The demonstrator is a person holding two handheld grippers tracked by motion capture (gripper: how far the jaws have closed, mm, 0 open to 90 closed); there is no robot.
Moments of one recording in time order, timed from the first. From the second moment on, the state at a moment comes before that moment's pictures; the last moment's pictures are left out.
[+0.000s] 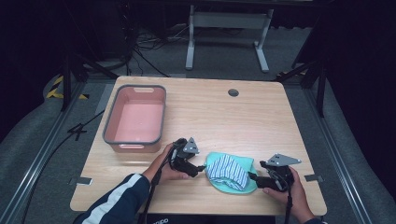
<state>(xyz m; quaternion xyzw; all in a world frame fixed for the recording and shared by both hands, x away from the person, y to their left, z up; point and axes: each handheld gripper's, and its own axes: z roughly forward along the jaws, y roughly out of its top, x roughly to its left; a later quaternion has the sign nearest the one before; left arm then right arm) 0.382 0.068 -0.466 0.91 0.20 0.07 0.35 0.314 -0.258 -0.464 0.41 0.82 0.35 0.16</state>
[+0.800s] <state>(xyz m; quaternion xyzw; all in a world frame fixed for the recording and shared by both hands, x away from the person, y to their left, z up) 0.377 0.050 -0.478 0.91 0.19 0.05 0.37 0.314 -0.241 -0.474 0.42 0.83 0.34 0.14</state>
